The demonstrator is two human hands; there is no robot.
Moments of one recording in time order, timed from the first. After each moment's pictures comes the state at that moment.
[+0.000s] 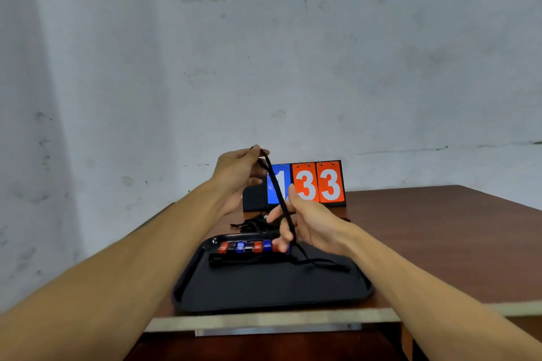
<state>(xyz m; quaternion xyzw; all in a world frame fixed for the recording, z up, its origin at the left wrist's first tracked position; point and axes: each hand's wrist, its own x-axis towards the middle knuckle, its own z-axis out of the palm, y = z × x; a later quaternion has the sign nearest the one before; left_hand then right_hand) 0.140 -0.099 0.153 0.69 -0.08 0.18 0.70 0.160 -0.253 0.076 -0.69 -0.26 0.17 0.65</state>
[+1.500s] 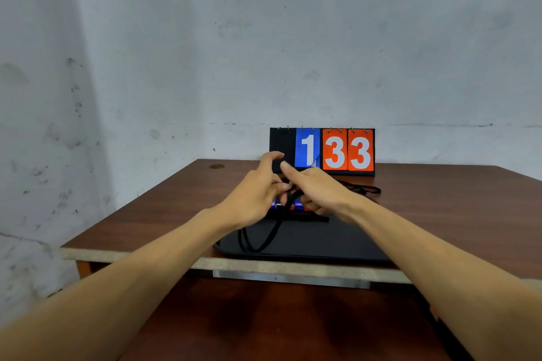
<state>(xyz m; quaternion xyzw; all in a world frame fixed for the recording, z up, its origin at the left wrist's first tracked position) 0.118 -0.039 0.058 0.89 -0.22 0.18 0.35 0.141 -0.190 0.071 -0.86 -0.24 0.03 0.46</state>
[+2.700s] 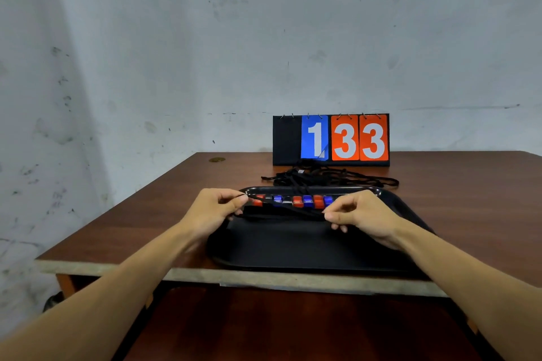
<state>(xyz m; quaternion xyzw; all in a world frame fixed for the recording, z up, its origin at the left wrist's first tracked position) 0.171 0.043 -0.007 0.83 -0.05 0.16 0.54 0.207 -0.245 -0.001 -0.82 -0.22 0.03 0.52</state>
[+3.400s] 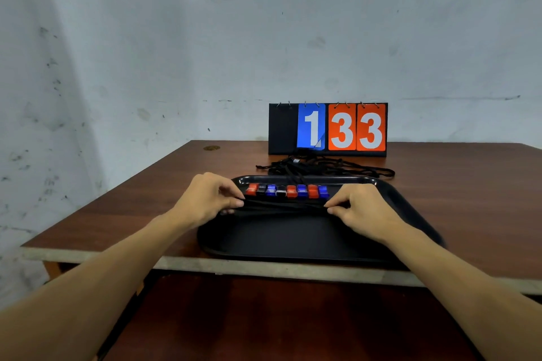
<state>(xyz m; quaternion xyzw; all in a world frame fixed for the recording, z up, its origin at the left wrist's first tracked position) 0.175 0.040 0.002 0.92 -0.07 0.17 0.34 0.213 -0.251 -0.013 -0.93 -0.23 -0.13 0.25</state>
